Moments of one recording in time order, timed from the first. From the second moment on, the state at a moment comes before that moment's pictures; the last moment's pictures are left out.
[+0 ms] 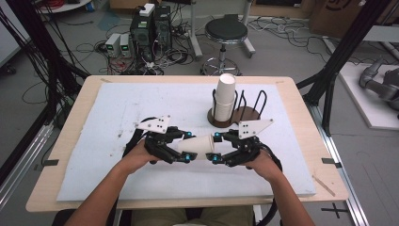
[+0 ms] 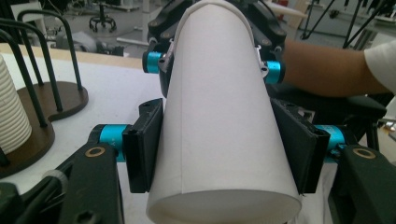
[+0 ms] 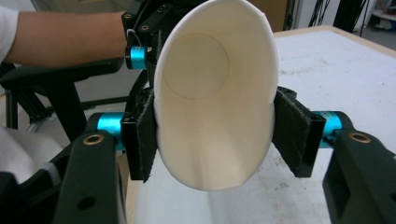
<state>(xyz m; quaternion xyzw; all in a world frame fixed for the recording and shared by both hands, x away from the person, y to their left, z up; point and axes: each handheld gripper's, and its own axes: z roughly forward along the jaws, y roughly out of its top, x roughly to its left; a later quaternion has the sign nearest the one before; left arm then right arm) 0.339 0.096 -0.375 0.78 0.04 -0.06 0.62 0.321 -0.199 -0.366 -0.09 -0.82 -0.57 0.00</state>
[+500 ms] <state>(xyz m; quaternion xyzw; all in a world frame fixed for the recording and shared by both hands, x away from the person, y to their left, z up) 0.328 0.079 -0.366 0.89 0.01 0.02 0.45 0.315 -0.181 -0.365 -0.08 -0.87 -0.48 -0.04</state>
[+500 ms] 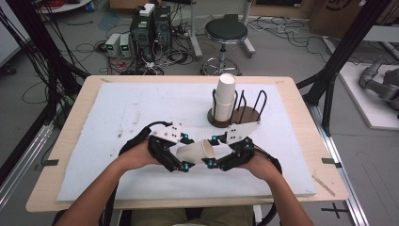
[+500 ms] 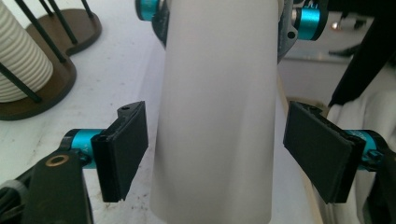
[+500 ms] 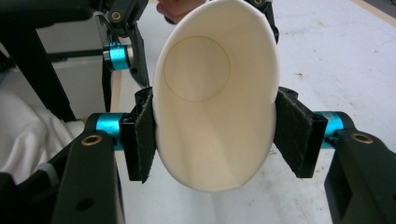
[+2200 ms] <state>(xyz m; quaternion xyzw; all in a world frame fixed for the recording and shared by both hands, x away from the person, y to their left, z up) 0.345 0.206 -0.369 0.66 0.25 0.17 0.69 0.317 -0.268 -0.370 -0.26 -0.79 -0.52 -0.20</state>
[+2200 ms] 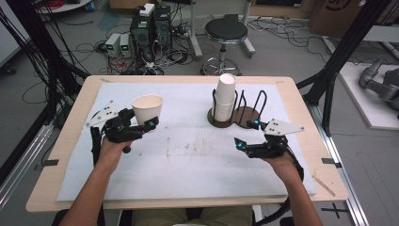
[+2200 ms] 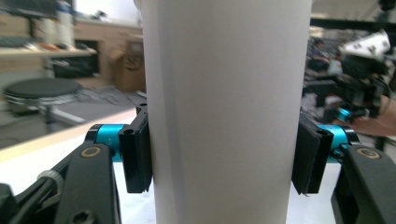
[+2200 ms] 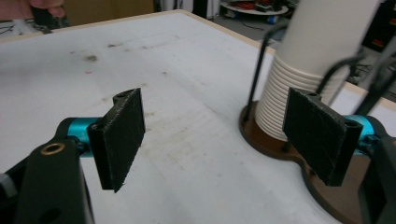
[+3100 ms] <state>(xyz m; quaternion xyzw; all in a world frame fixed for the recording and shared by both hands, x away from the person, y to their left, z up) 0.348 0.243 -0.375 0.61 0.29 0.22 0.70 0.317 -0.290 -0.377 -0.31 -0.76 -0.52 -0.23</state>
